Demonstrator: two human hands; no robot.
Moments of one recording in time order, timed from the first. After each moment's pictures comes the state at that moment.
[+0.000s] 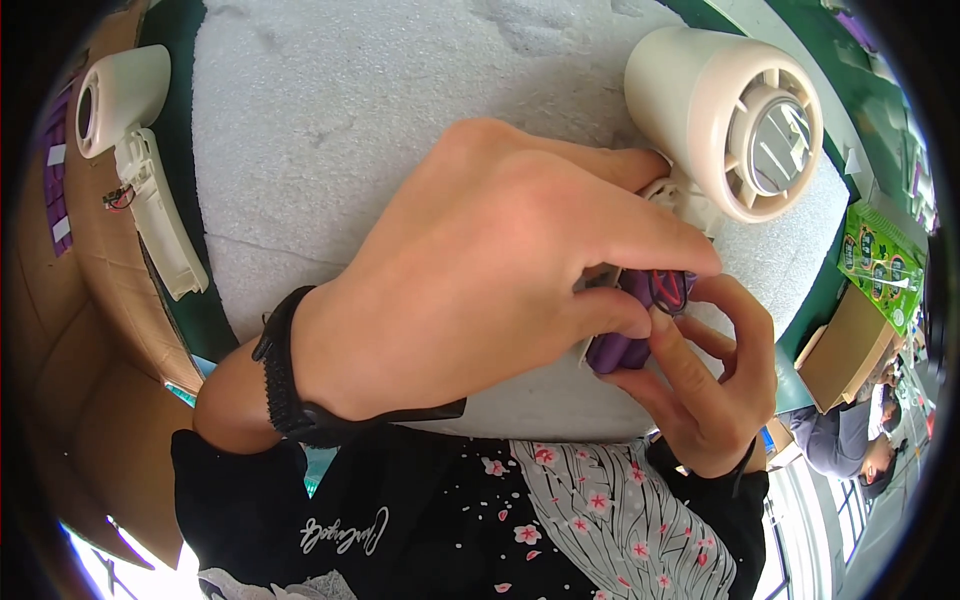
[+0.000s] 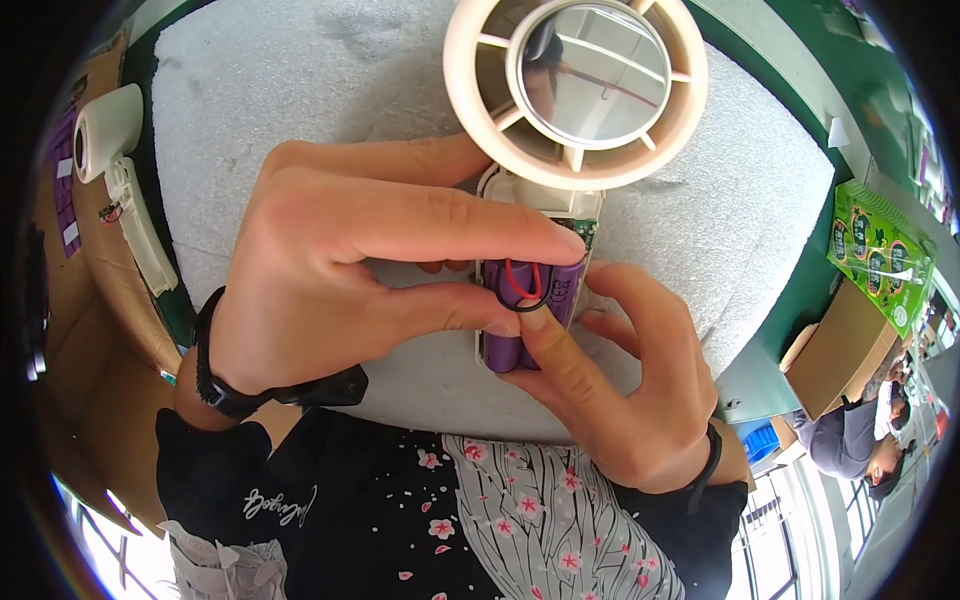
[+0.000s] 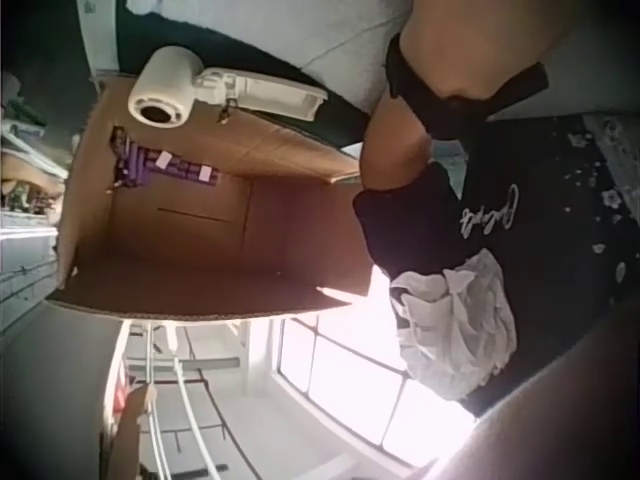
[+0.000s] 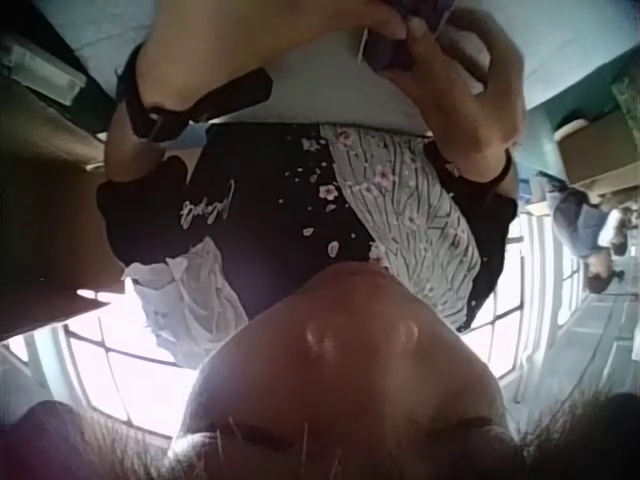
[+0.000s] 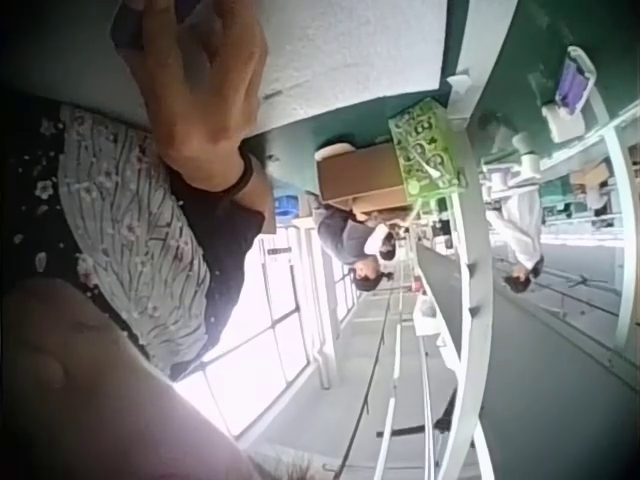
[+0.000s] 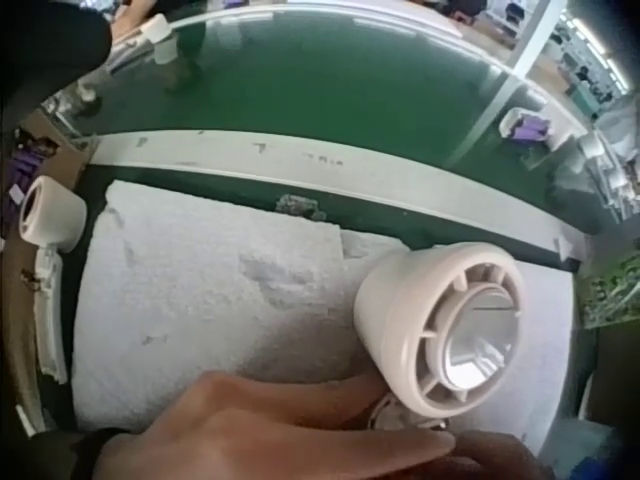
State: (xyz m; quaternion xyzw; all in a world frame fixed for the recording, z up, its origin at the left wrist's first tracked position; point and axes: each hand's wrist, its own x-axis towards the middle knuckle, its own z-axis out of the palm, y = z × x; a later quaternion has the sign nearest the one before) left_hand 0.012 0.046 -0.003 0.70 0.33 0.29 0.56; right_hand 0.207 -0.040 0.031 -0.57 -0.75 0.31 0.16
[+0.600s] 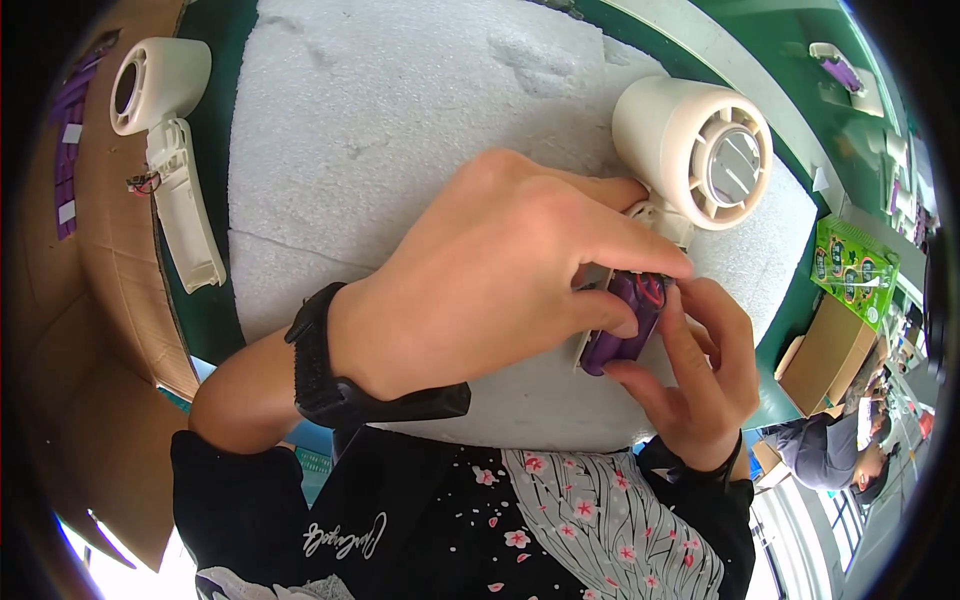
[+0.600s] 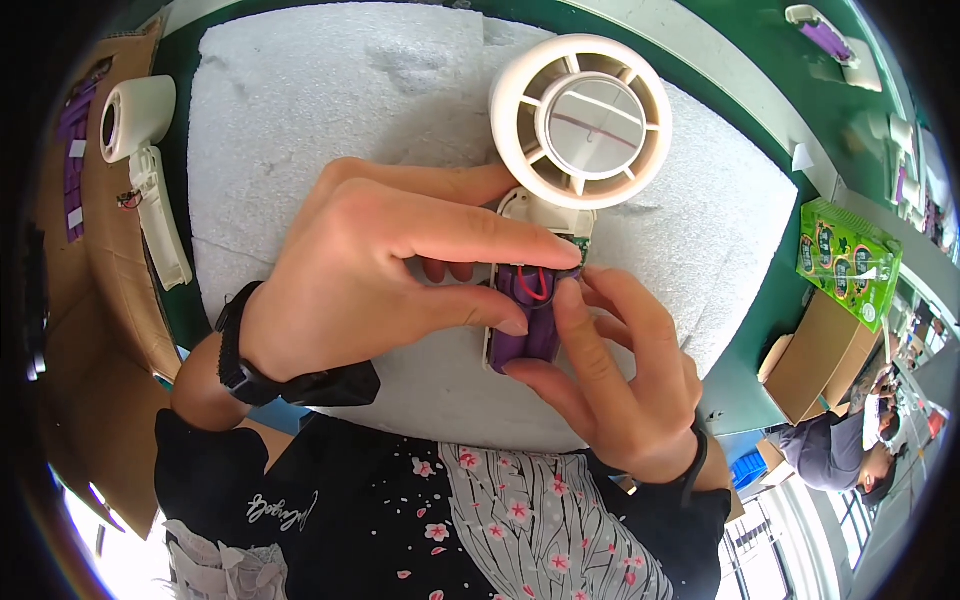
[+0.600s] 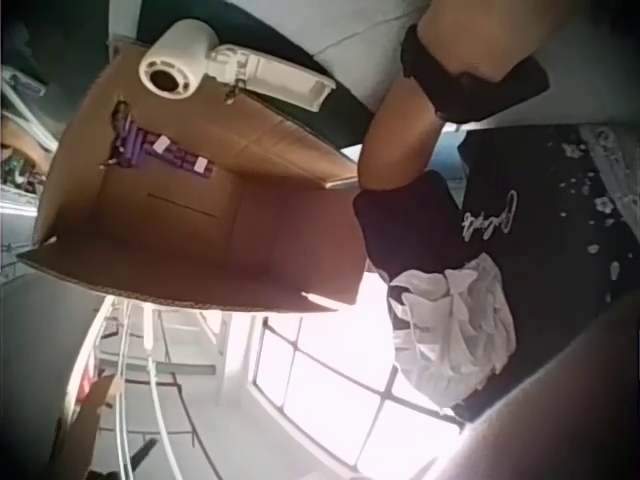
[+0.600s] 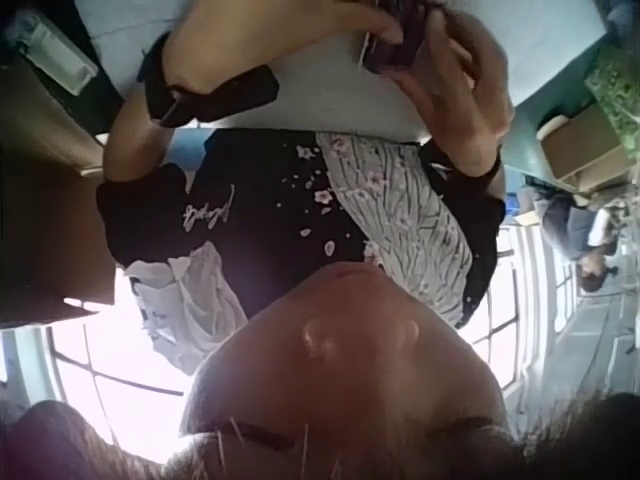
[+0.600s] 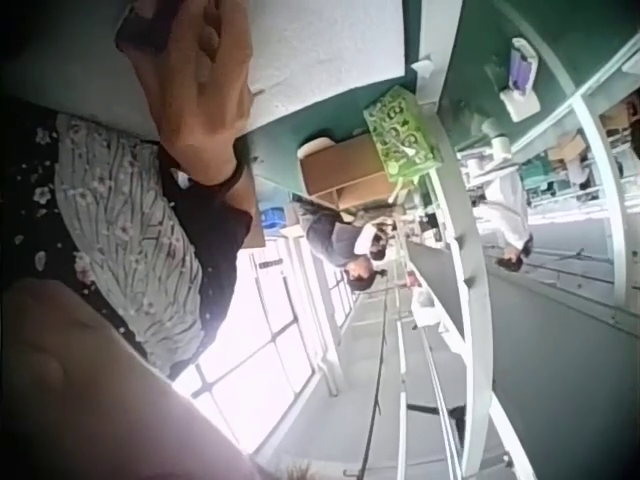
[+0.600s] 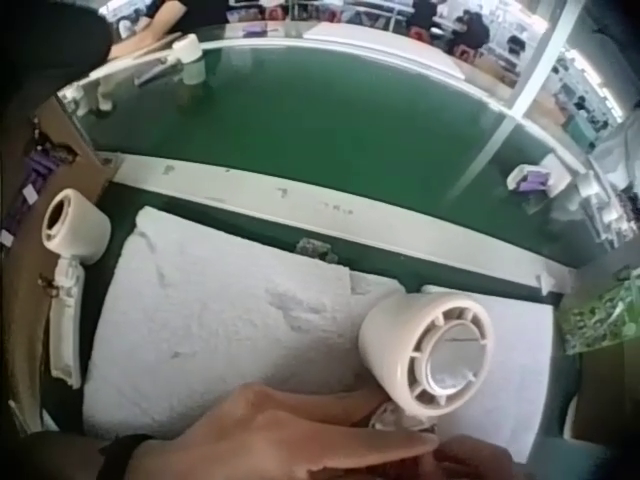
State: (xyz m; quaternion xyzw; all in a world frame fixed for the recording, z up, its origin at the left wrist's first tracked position) left_hand 0.011 0.045 -0.004 0.71 0.33 0.30 0.54; right_hand 0.213 -0.036 0.022 -0.52 -0.80 0.23 0.20
